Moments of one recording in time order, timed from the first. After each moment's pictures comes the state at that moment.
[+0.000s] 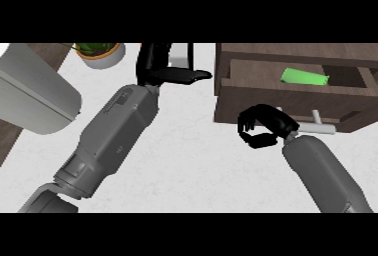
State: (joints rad) left arm -1.02 0.08 -0.24 -0.57 0.67 0.18 -0.54; right arm -0.55 -0.29 0.30 -0.90 0.52 0.27 -0.23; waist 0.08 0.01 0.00
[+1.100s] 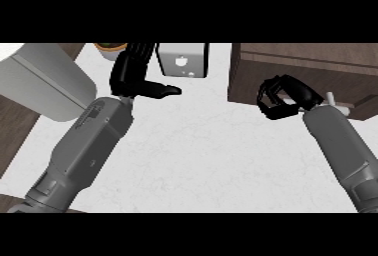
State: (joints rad) left arm -0.85 0.20 -0.26 -0.75 0.68 0.03 -0.49; right arm -0.79 -0.34 0.06 -0.54 0.38 0.32 -0.43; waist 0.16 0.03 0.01
